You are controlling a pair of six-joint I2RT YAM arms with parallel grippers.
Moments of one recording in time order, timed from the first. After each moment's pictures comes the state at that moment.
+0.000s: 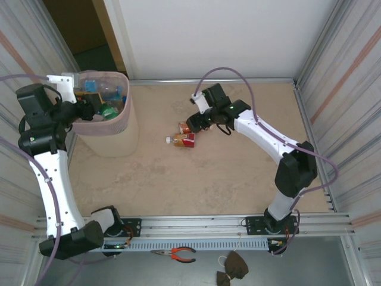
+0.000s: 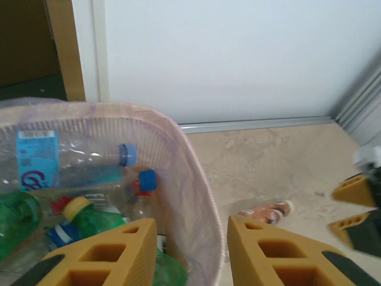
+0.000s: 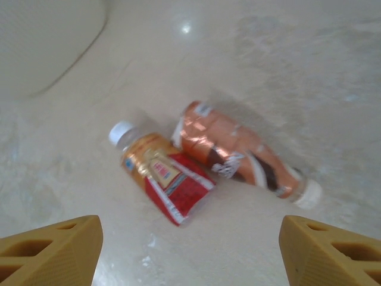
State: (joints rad) left arm 0.31 1.09 1.51 -0.83 0.65 0.04; right arm 0.63 1.74 1.55 -0.68 -0.13 -0.06
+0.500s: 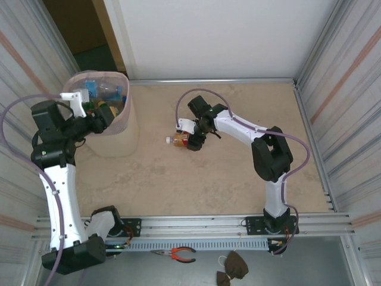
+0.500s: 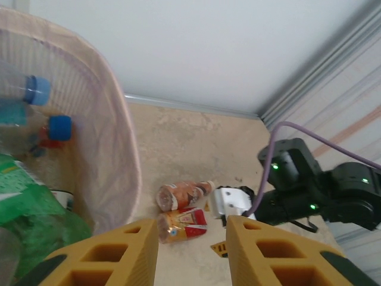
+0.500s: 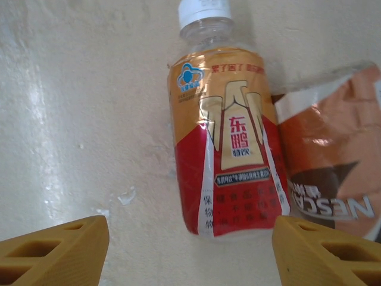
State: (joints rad) left arm 0.26 0.96 1.27 -0.75 0.79 -0.21; right arm 0.66 2.00 1.61 -0.79 -0.21 -0.73
